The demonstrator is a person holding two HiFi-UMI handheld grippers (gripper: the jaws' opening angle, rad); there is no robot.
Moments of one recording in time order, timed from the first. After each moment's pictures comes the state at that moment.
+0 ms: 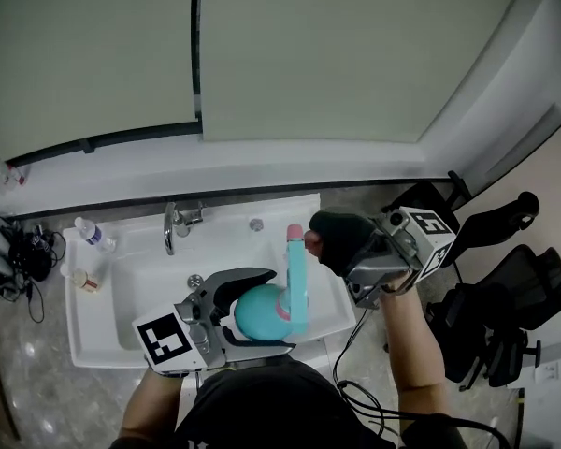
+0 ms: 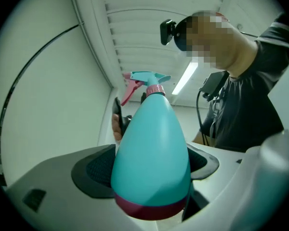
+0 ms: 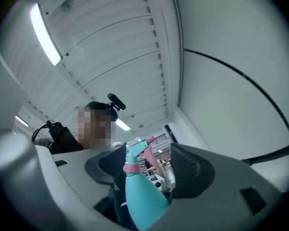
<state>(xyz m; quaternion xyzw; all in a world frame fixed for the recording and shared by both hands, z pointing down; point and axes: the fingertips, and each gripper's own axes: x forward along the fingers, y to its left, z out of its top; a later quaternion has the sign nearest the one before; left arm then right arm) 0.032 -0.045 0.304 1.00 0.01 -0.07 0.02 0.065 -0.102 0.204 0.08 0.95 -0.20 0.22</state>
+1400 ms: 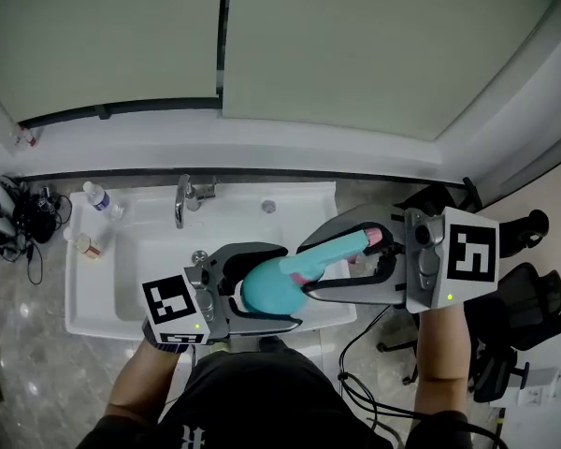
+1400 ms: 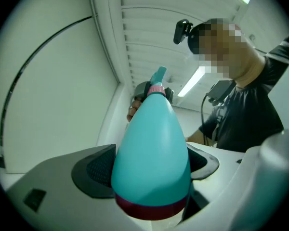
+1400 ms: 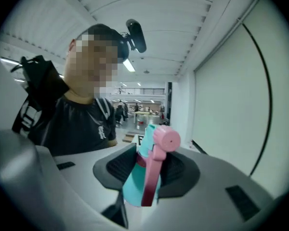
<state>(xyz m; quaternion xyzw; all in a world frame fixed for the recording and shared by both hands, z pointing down) 0.033 -0.062 0.321 0.99 -0.01 -0.05 0.09 -0.005 -0.061 0.217 0.07 0.99 0.05 -0.10</state>
